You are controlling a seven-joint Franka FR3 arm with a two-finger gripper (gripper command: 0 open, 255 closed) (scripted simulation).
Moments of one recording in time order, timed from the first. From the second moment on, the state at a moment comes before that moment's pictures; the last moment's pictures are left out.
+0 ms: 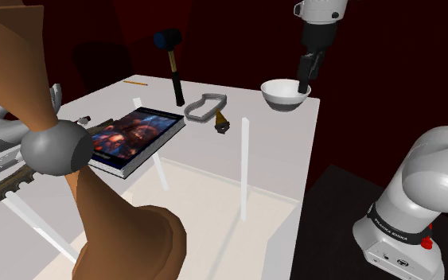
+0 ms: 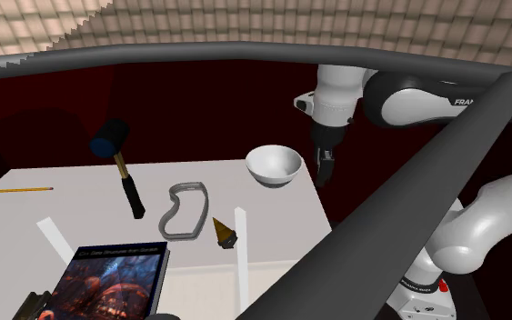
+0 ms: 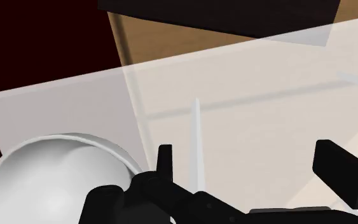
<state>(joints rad) -0.02 -0.74 0.07 -2.32 -0.04 1.62 -0.14</state>
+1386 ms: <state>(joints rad) -0.11 -0.03 0.28 -1.87 0.01 1.85 0.58</state>
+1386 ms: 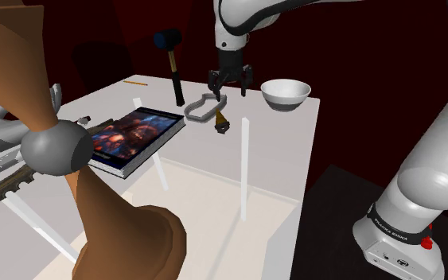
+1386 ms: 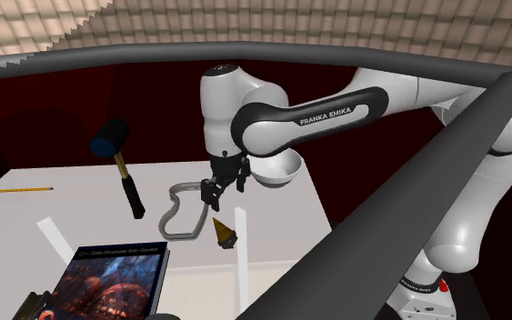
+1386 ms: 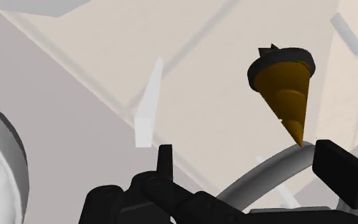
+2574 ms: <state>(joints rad) -0.06 0.55 0.23 -1.24 -0.06 1.83 0.99</state>
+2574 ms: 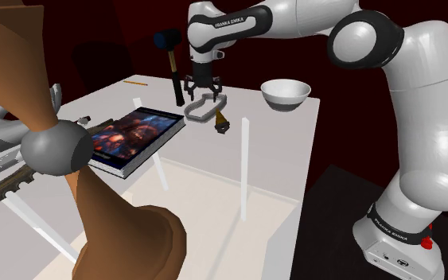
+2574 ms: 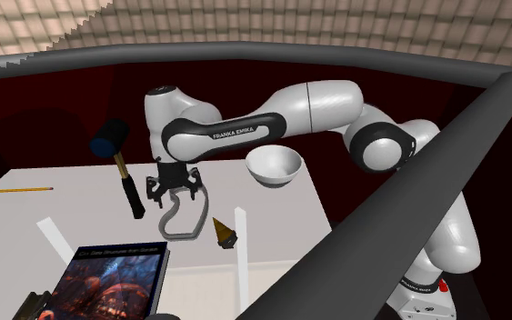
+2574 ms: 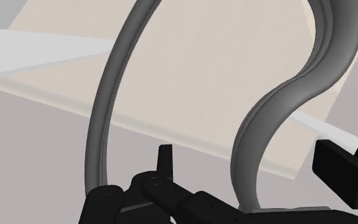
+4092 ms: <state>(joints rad) -0.05 0.56 0.23 -1.18 -0.06 1.77 0.99</state>
